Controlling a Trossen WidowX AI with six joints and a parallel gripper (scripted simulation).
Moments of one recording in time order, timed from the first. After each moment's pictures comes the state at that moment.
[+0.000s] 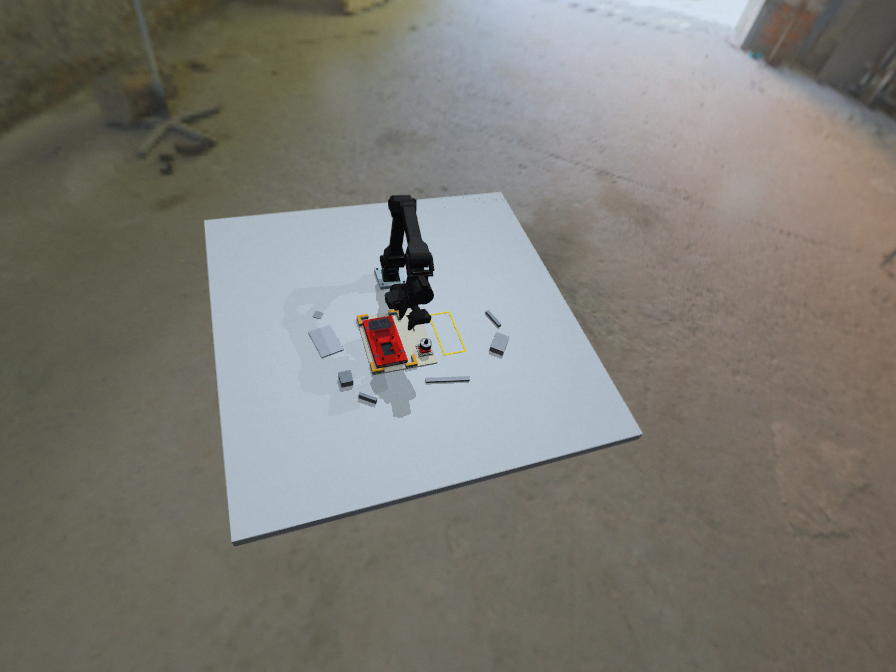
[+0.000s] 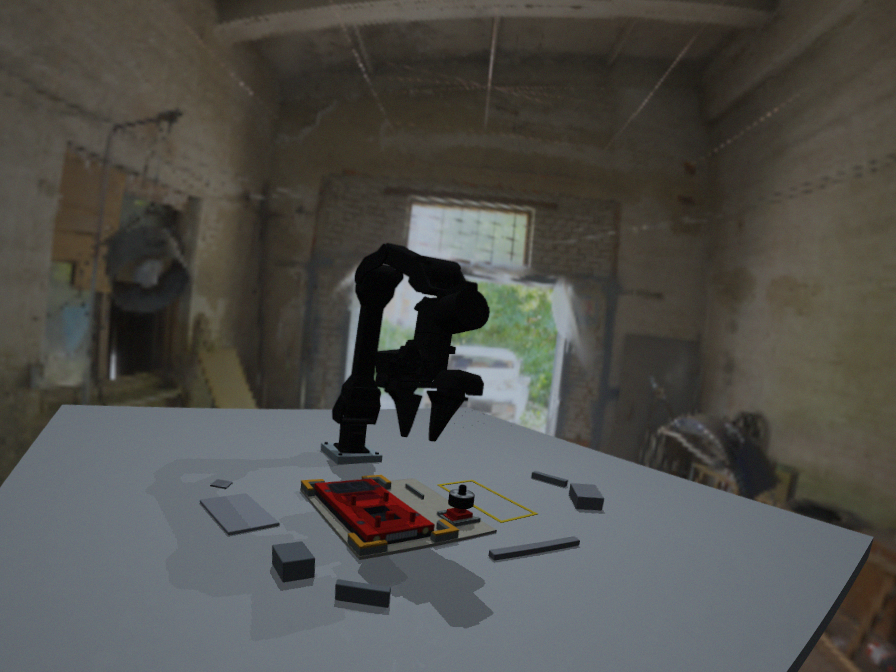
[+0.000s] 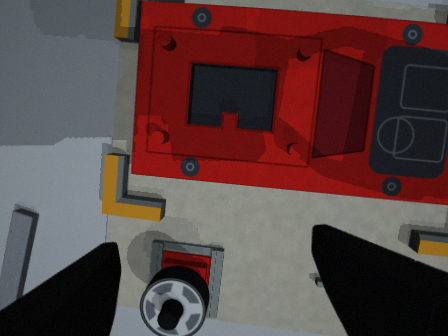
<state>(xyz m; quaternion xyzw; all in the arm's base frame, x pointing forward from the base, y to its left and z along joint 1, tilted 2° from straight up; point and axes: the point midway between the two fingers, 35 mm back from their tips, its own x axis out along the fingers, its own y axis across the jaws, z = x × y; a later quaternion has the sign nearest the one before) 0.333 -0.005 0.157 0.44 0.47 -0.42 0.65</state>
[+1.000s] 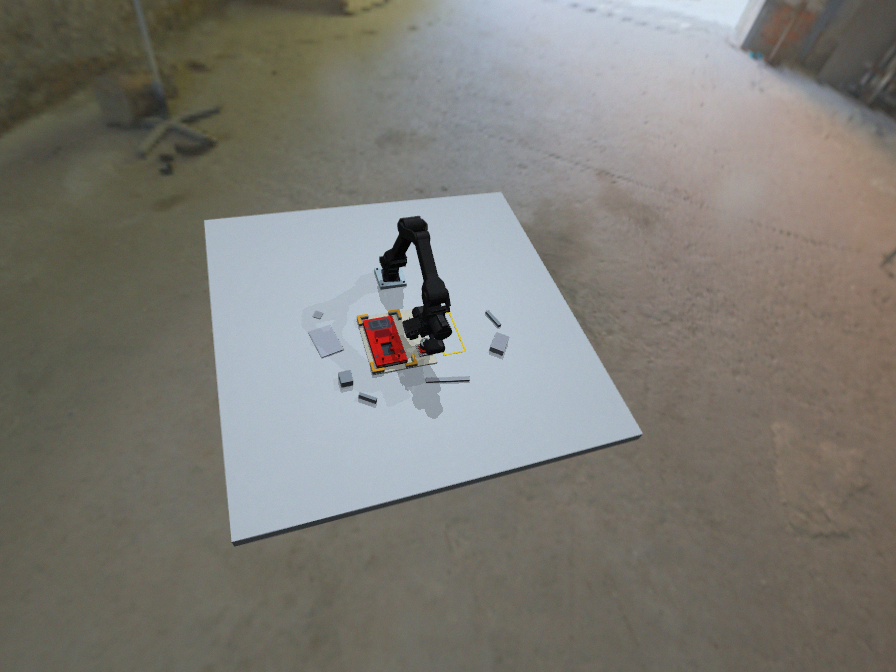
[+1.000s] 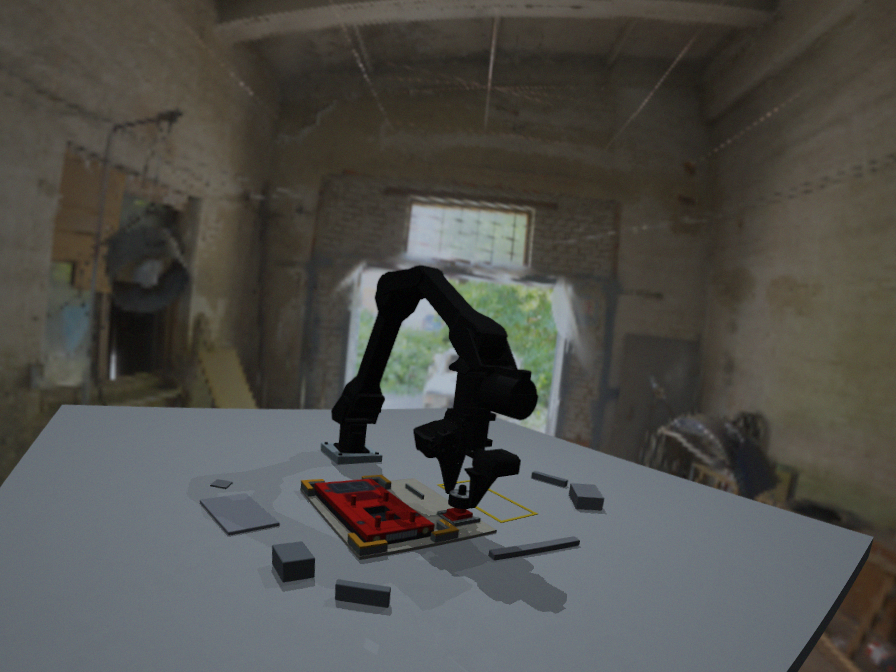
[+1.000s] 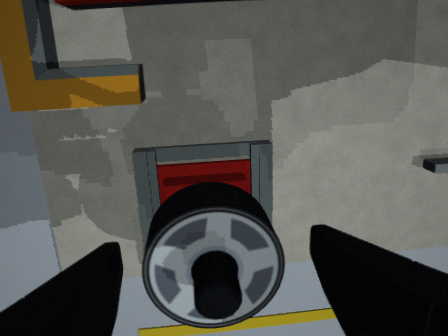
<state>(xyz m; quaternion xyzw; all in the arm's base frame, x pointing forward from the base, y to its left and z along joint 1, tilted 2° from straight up) 0.359 0.069 0.064 0.48 0.53 -0.46 0.53</state>
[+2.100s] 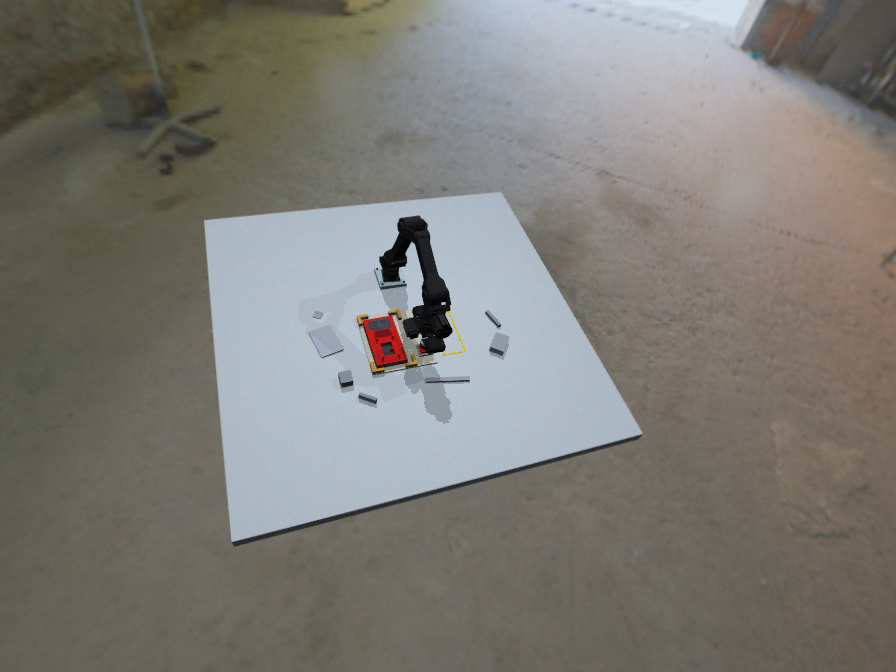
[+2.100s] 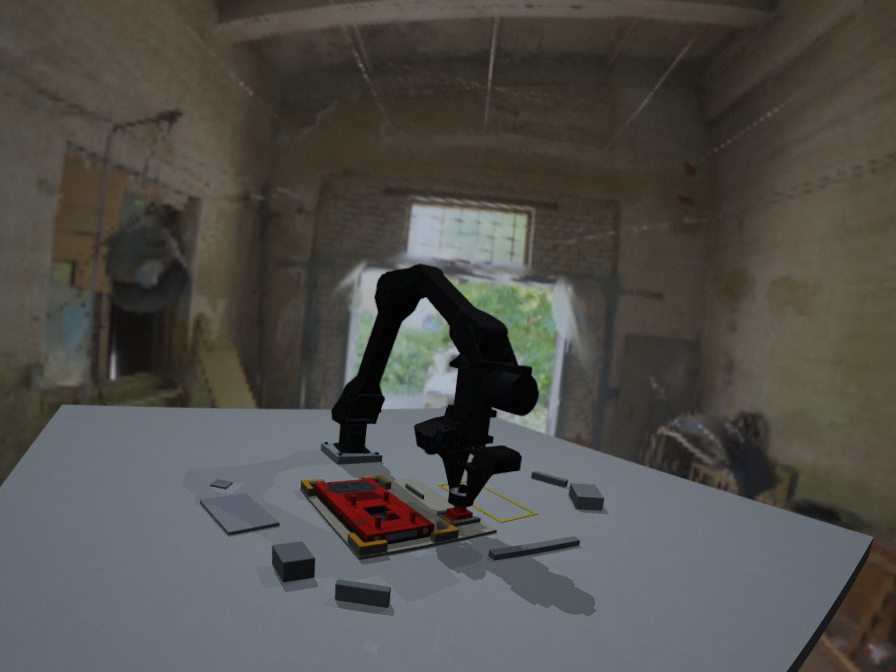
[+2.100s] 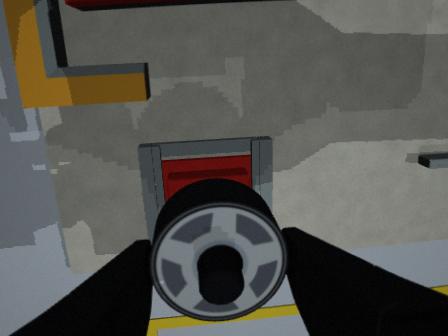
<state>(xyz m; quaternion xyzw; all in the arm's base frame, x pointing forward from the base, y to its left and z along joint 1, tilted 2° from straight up) 0.360 0.069 0.069 0.48 0.53 -0.46 0.53</state>
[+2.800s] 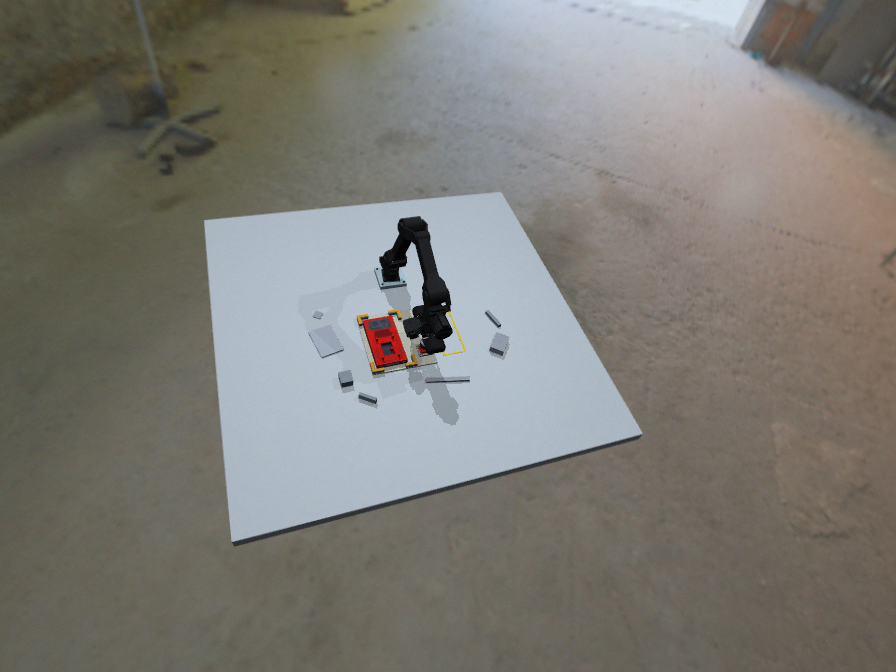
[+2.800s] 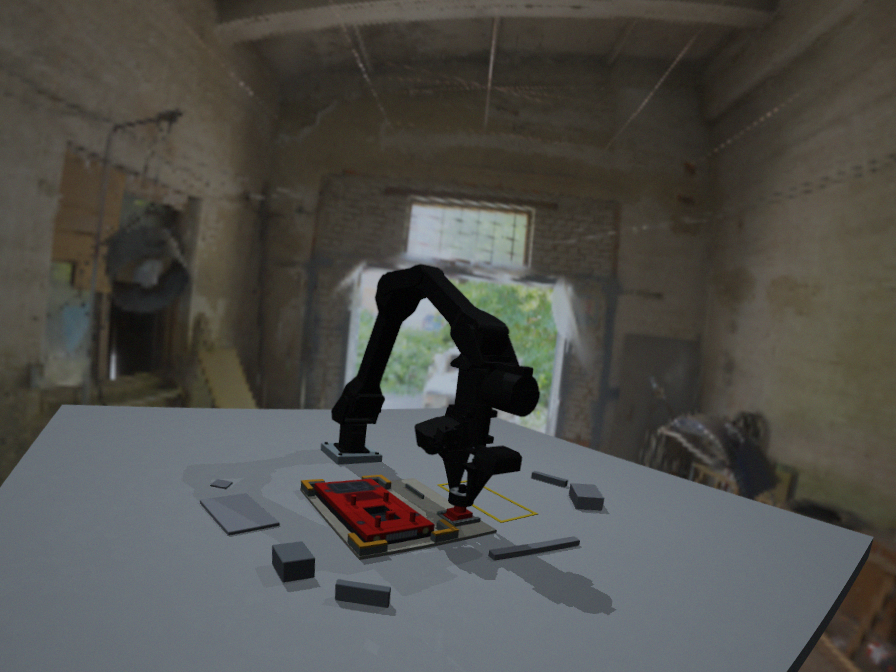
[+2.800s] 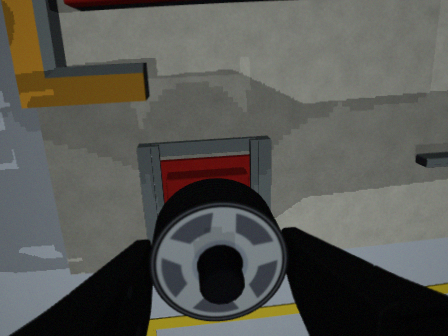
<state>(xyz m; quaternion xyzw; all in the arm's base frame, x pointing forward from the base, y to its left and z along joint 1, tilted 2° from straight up) 0.360 0.069 0.072 0.48 0.53 -0.46 0.53</state>
